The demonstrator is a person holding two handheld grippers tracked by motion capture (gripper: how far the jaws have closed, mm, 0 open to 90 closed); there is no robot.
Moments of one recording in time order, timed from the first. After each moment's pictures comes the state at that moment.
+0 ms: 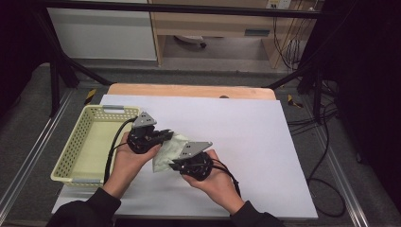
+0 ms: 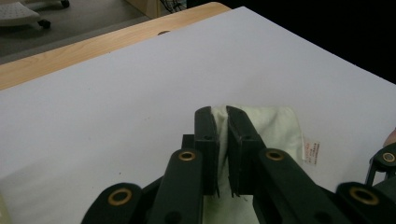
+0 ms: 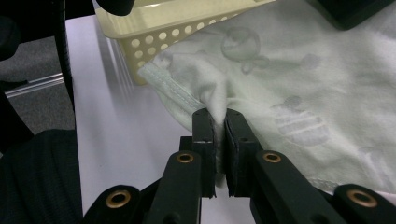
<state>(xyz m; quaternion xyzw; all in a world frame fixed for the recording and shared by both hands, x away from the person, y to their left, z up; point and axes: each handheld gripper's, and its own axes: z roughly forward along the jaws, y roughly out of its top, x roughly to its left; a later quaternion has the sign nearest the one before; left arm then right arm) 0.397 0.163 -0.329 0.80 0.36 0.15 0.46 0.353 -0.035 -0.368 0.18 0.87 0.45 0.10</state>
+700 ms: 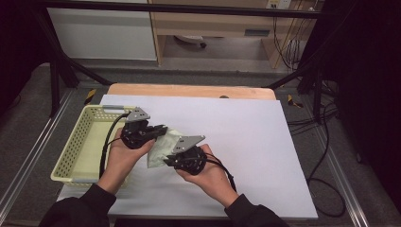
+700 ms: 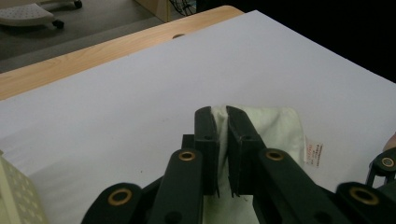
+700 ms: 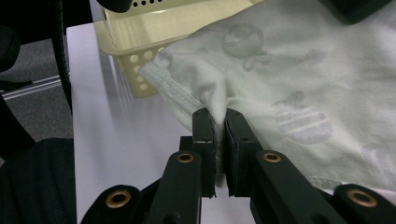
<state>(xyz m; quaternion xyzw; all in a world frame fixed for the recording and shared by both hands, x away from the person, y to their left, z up) 0.404 0.178 -0.320 0.79 0.37 0.16 0.46 0.365 -0.019 -0.362 0.18 0.87 0.45 0.09</state>
